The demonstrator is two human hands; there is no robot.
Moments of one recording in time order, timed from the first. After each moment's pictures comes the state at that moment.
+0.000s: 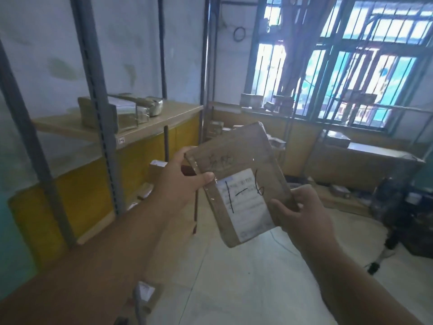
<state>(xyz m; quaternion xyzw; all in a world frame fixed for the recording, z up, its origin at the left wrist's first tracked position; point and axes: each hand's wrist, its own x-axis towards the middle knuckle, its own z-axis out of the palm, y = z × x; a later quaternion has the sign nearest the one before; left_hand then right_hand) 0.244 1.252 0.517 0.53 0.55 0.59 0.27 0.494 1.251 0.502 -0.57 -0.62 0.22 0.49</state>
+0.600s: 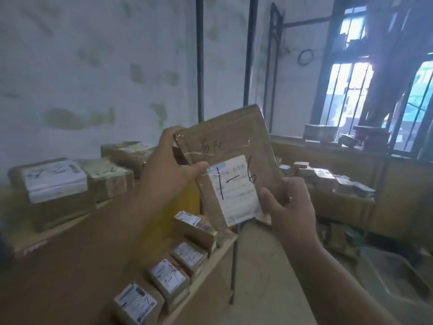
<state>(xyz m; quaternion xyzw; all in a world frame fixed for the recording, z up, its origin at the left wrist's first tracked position) 0.170 1.548 0.630 0.49 0.66 0.57 0.00 0.372 1.662 0.558 -0.36 -0.69 0.31 0.55</state>
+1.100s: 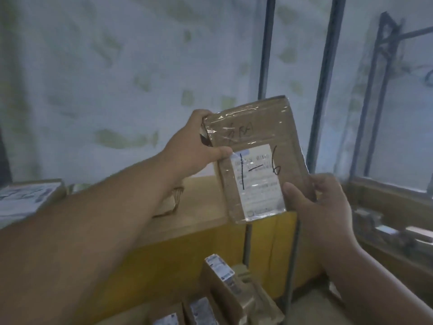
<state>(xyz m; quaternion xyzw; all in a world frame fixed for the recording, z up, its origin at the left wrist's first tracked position) 0.107 1.703 0.708 0.39 0.74 0.53 -0.12 0.274 1.882 0.627 -0.20 -0.75 0.38 0.50</state>
